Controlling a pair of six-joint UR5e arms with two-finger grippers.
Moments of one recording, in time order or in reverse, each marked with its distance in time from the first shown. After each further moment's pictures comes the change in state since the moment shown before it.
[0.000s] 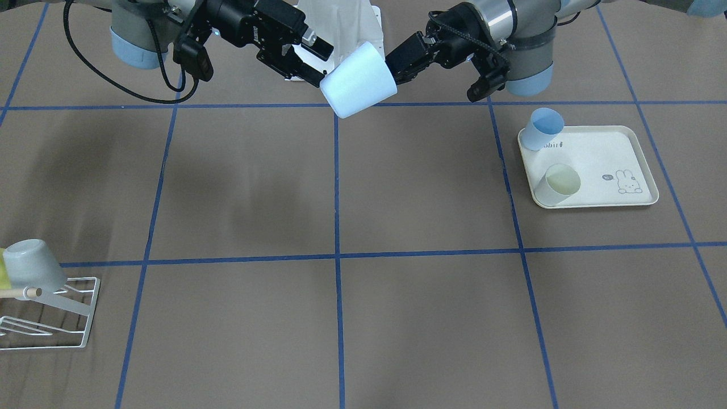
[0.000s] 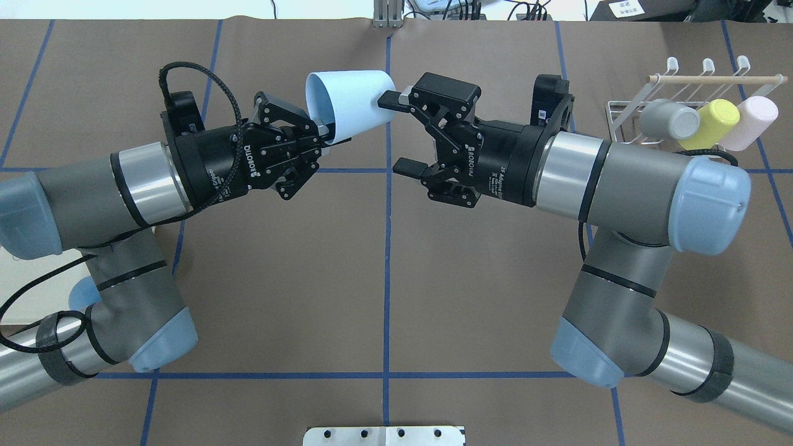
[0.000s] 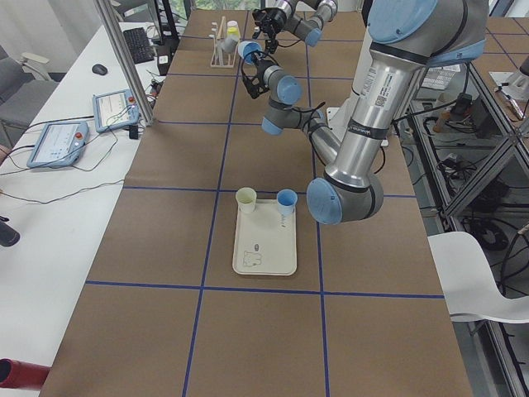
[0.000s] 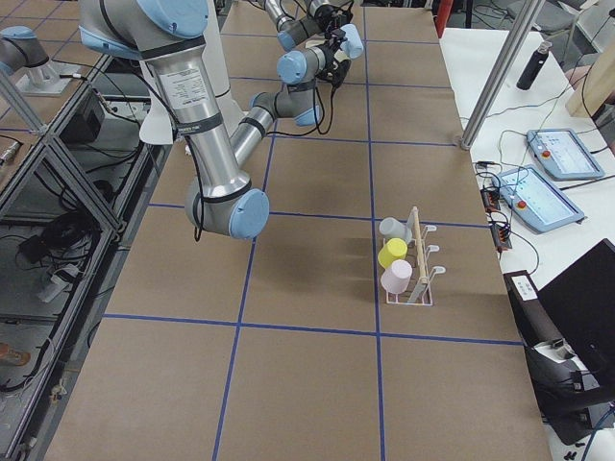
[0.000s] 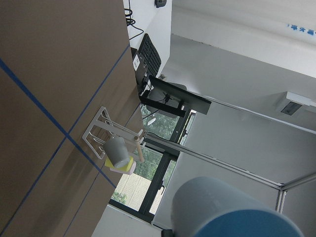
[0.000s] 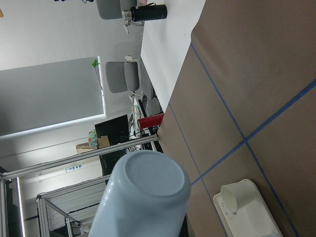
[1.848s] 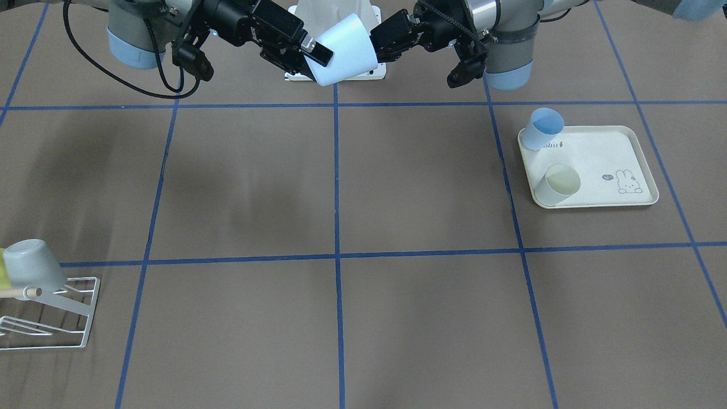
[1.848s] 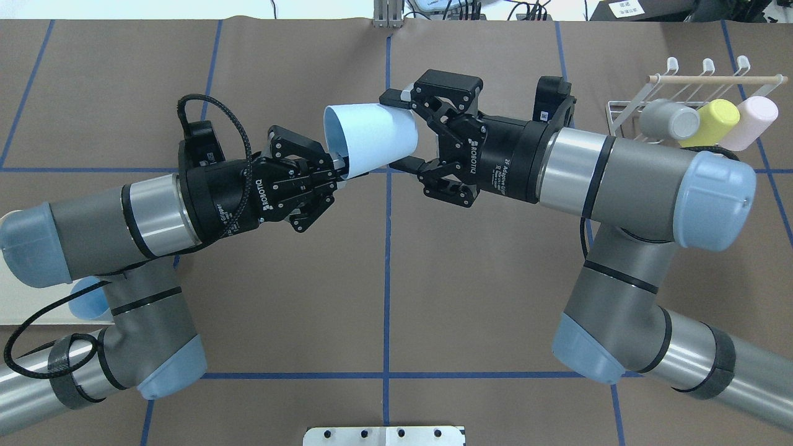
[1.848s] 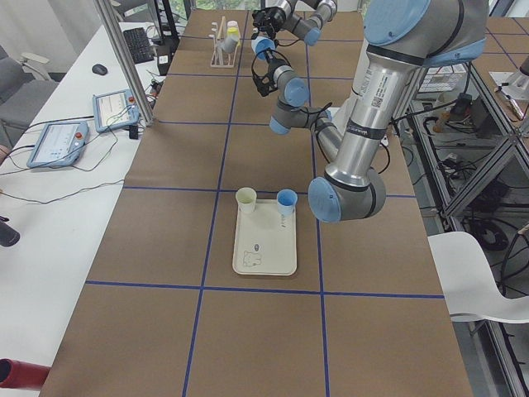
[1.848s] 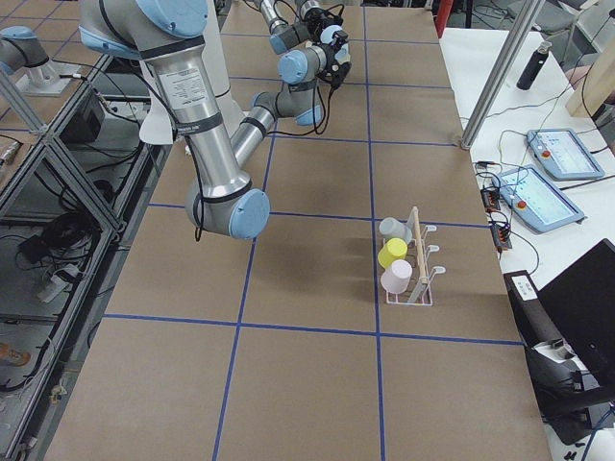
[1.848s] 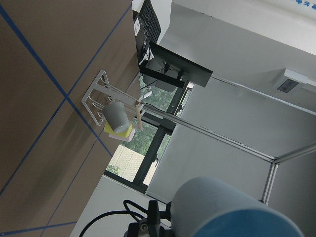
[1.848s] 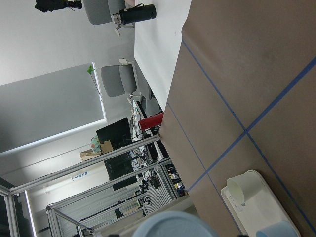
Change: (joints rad) left arm 0.057 -0.003 -0.010 -0.062 0.002 0.003; right arm 0.009 0.001 0.001 0.003 0.008 0.111
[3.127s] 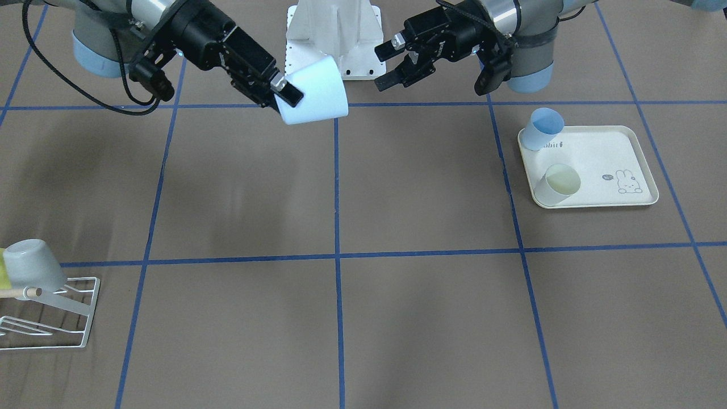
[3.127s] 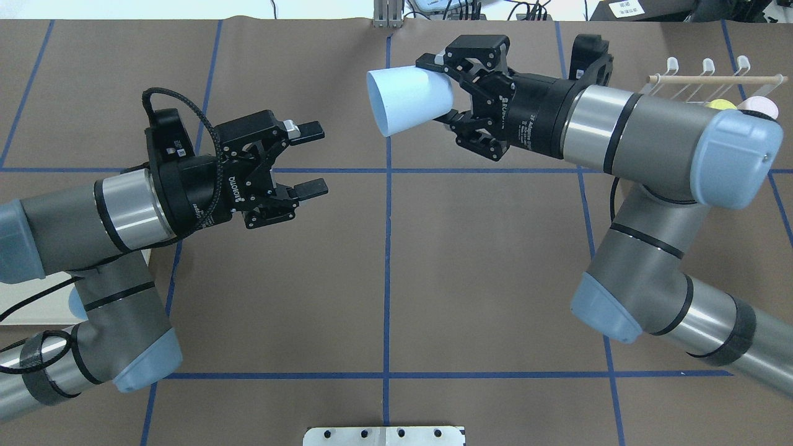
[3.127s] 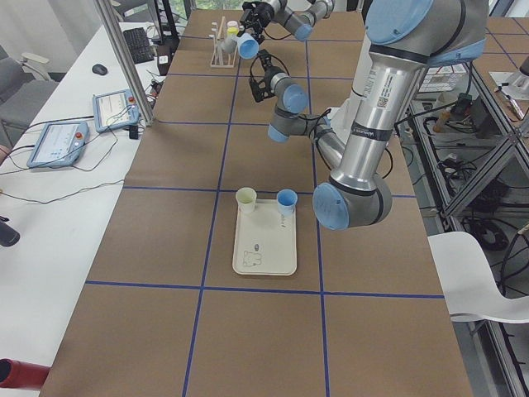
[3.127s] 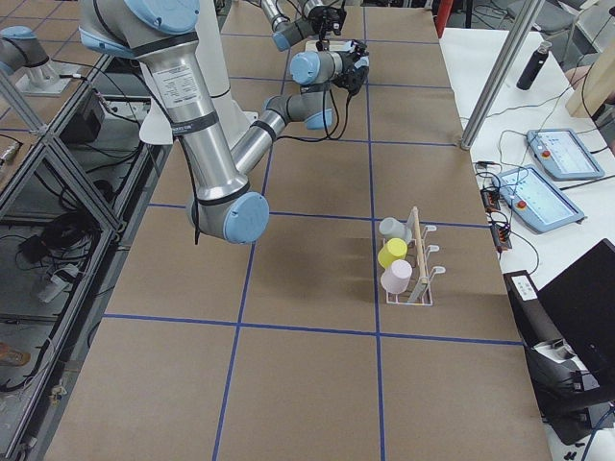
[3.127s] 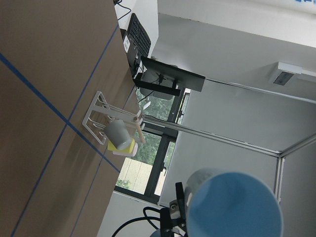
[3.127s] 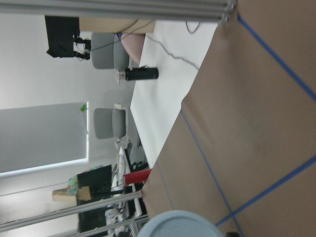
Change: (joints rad) left arm -0.049 0.072 -0.001 0.010 0.003 0.213; right arm 0.140 -0.023 -0.020 -0.164 -0.005 -0.169
